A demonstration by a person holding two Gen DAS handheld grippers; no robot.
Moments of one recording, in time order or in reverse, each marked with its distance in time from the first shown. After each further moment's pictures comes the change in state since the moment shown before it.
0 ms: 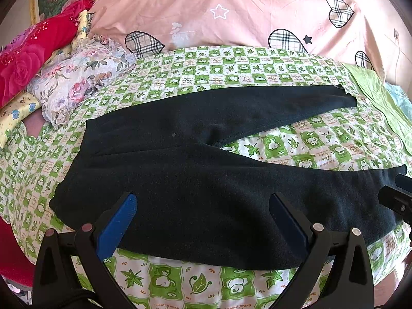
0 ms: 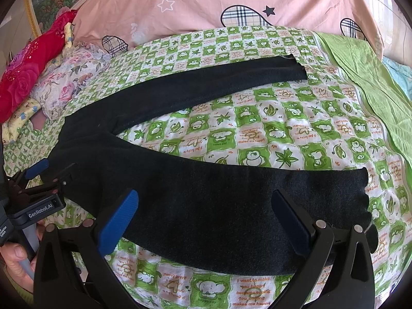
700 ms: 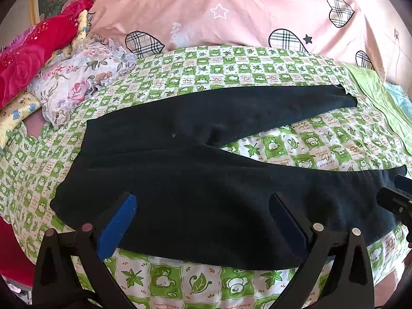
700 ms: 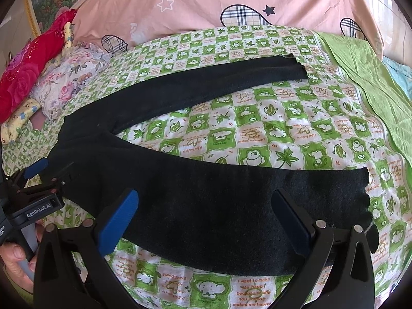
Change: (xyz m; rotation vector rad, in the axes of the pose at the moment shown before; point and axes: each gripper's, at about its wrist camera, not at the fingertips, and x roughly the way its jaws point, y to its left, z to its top) left arm -0.001 -0.002 0.000 0.000 0.002 0.000; right arm 0.001 -0.001 0.000 0.000 0.002 0.002
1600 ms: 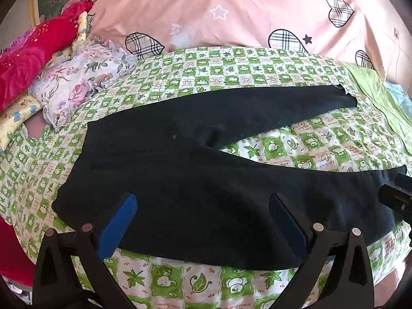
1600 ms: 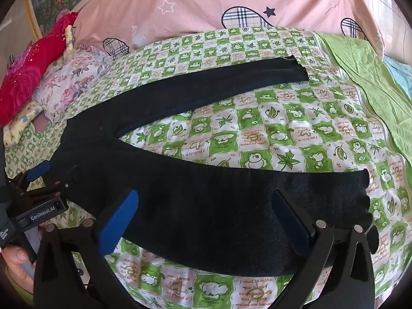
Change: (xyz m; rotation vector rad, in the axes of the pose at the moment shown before) left arm -0.002 -0.003 0.004 0.005 0.000 0.013; right arm -0.004 0.003 0.002 0.008 -0.008 0.006
